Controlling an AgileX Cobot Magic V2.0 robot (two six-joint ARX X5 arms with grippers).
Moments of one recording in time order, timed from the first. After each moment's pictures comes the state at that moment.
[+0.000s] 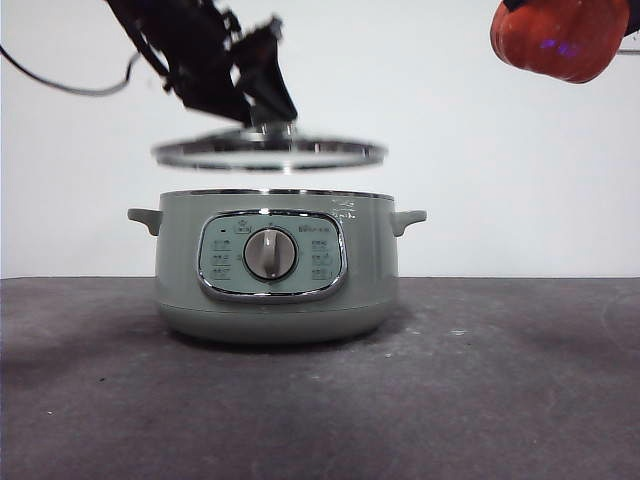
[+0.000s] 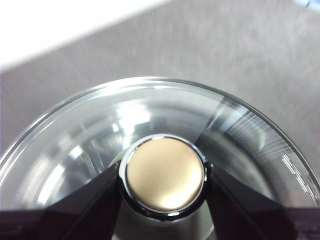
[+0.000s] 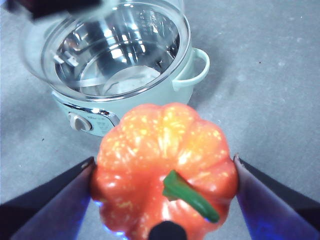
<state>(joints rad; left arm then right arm) -0.41 1.66 1.42 -0.25 0.28 0.13 0.41 0.93 1.01 -0.69 -0.13 0.00</state>
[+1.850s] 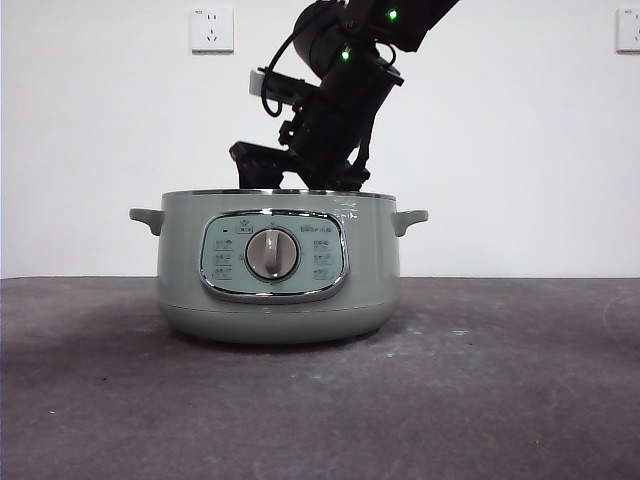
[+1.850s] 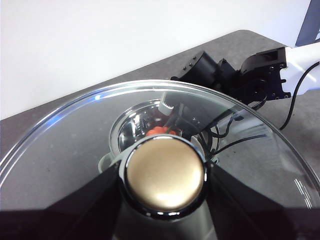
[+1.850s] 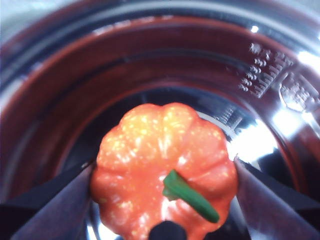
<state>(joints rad) -0.32 0.84 1.42 -0.94 0.20 0.13 0.62 2.09 1.72 -0.42 -0.10 -0.15</state>
